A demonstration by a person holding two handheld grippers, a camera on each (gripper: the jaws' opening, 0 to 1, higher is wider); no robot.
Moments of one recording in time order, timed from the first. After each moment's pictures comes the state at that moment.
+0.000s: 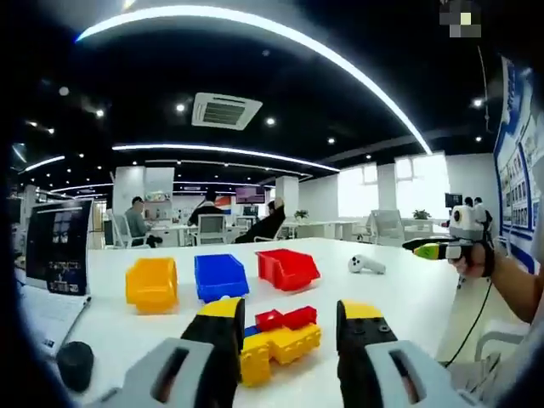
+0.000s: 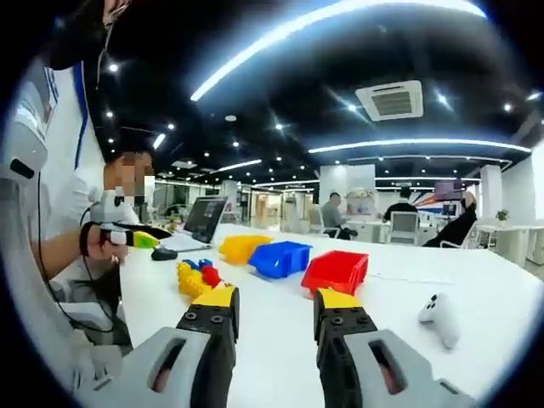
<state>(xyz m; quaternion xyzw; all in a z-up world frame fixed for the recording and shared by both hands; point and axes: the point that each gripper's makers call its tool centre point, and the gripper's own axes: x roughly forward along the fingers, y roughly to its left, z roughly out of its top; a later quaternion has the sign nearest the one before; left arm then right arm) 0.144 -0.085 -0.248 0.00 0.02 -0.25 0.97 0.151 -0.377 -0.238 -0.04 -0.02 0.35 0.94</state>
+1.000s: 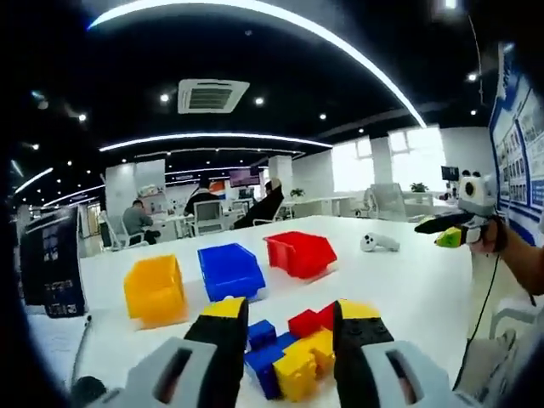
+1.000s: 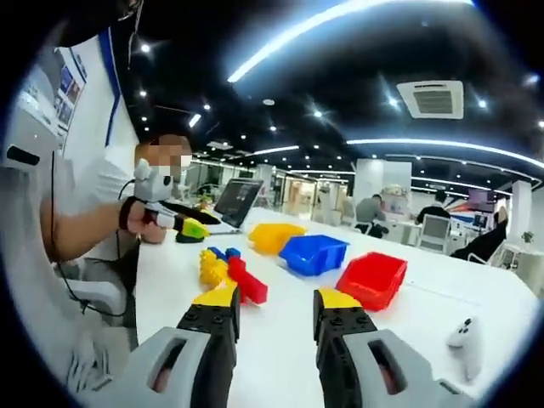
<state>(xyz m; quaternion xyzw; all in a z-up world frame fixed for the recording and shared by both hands) 0.202 -0.073 -0.257 0.04 0.07 -0.26 0.96 0.164 -0.314 -0.249 -0.10 0.01 0.44 0.89</state>
